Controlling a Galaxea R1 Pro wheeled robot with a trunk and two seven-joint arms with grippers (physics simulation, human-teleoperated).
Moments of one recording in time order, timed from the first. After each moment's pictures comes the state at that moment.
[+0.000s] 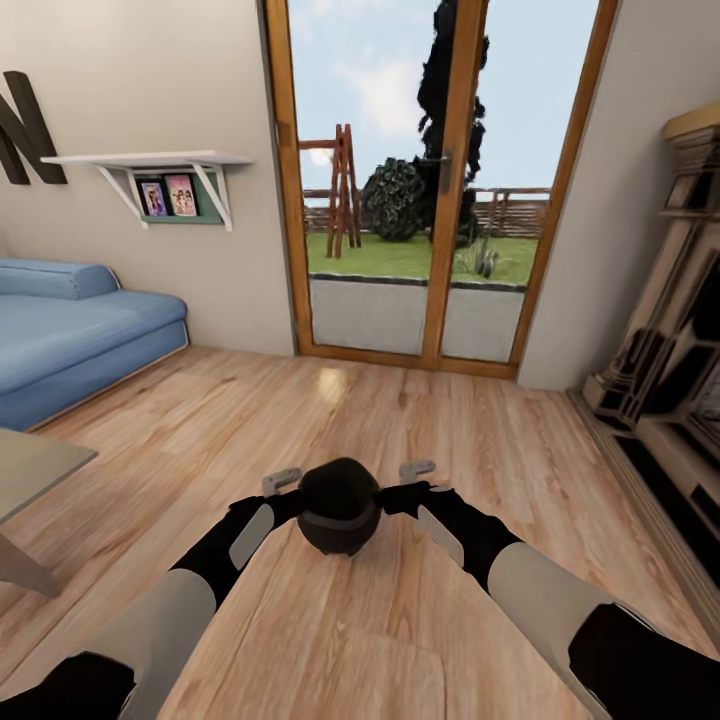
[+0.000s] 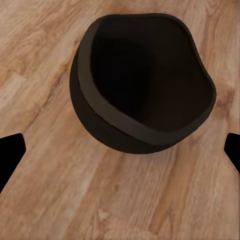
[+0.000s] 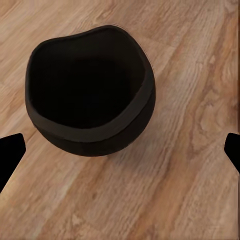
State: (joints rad) left arm -0.80 -0.05 -0.23 -0.55 0.63 0.37 0.22; right arm -0.91 0.06 0.71 -0.47 -0.62 0.30 -0.05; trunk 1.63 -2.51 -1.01
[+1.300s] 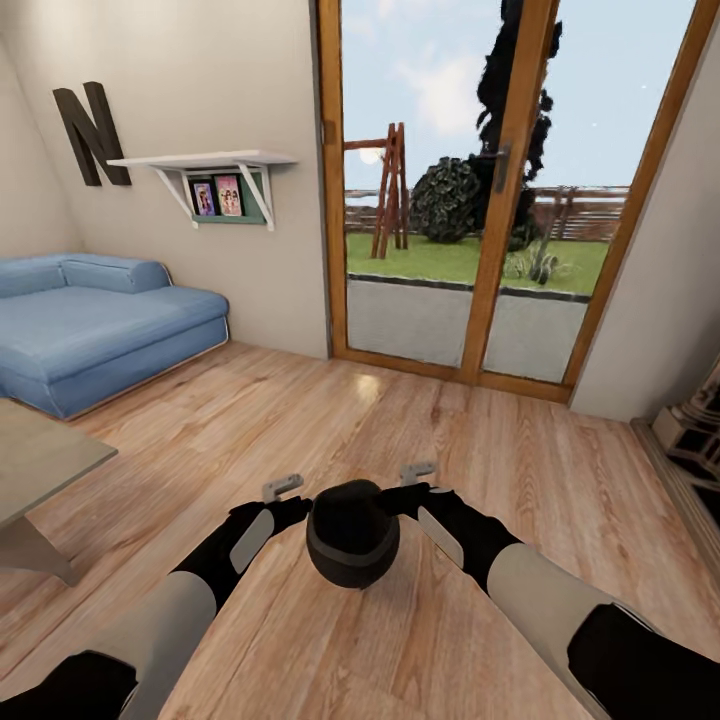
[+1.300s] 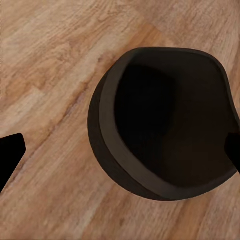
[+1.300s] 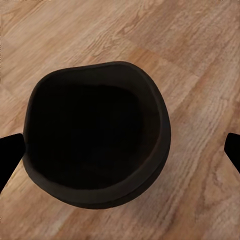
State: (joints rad) left arm -0.80 -0.05 -0.24 -0.51 0.63 0.37 0.21; right arm -0.91 0.06 0.71 -0.46 -0.62 0.30 -0.05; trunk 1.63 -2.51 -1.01
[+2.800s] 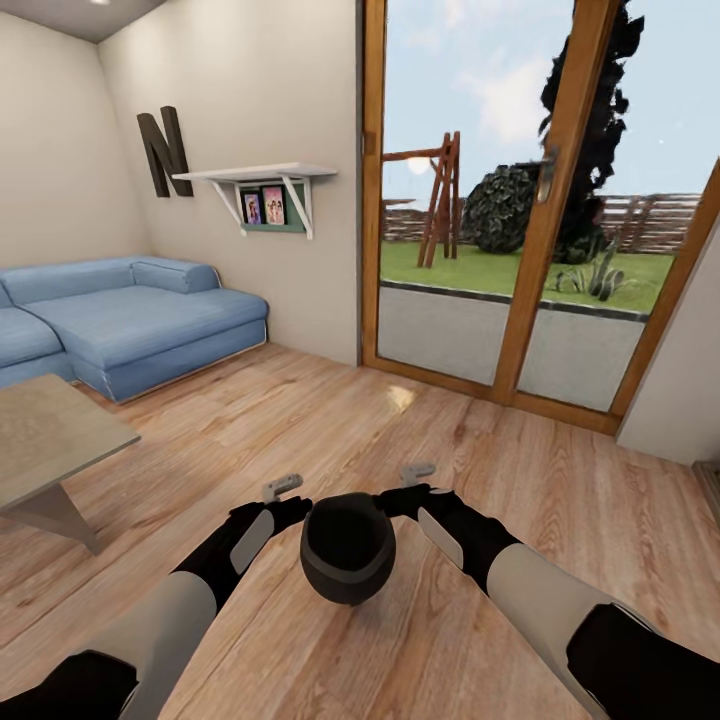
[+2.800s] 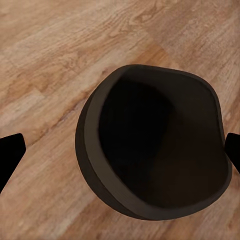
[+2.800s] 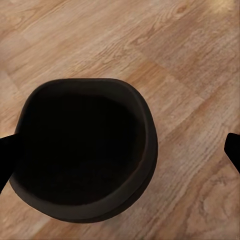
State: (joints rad) left arm -0.80 -0.06 -0.24 -0.51 0.63 0.35 0.21; right arm -0.91 0.06 0.71 -0.45 -0.62 0.30 -0.05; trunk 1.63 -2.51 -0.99
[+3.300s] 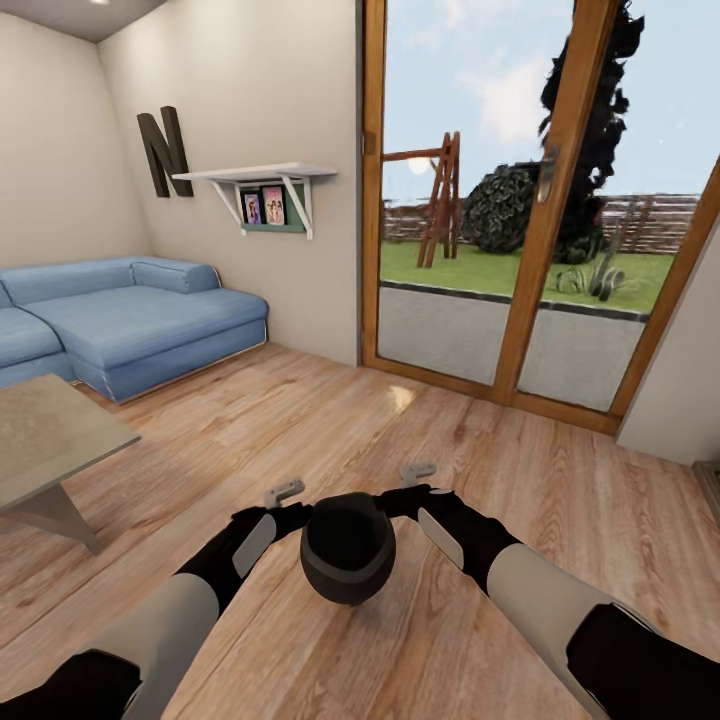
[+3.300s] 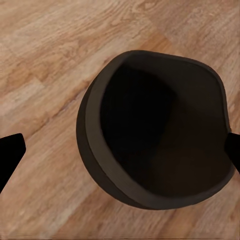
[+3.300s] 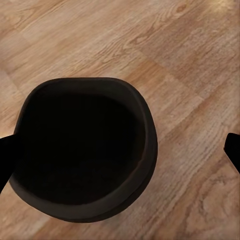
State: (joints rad) left arm -0.80 -0.06 -0.24 -0.47 0.63 0.36 0.21; right arm -0.91 0.06 0.71 -0.45 -0.62 0.30 -0.05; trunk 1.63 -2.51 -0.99
